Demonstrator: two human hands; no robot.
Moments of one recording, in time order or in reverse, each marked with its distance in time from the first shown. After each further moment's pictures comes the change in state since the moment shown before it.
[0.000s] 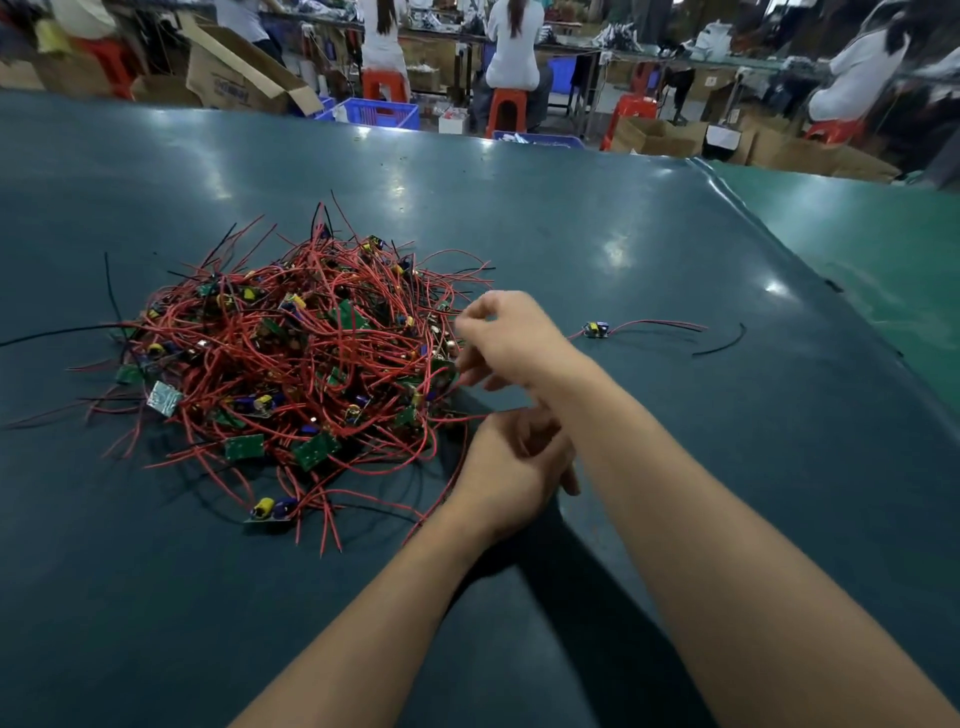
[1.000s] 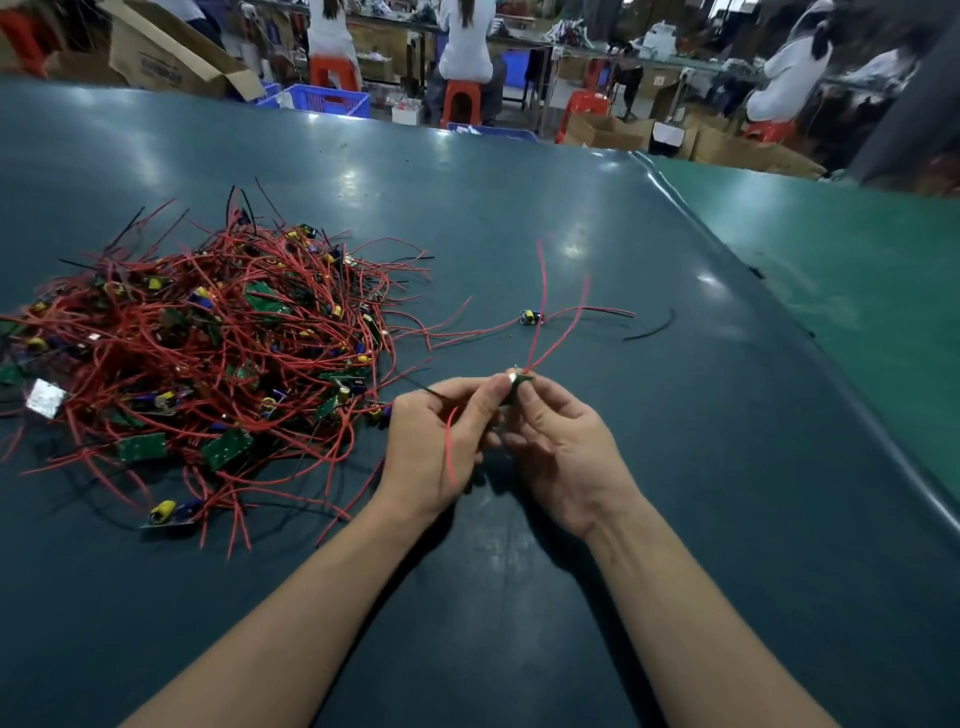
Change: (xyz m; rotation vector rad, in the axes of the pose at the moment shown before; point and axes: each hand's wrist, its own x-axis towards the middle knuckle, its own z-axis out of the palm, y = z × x) left_hand 0.007 0.002 0.011 -0.125 0.203 0.073; right_hand -0.096 0.092 -0.026 1.179 0.138 0.006
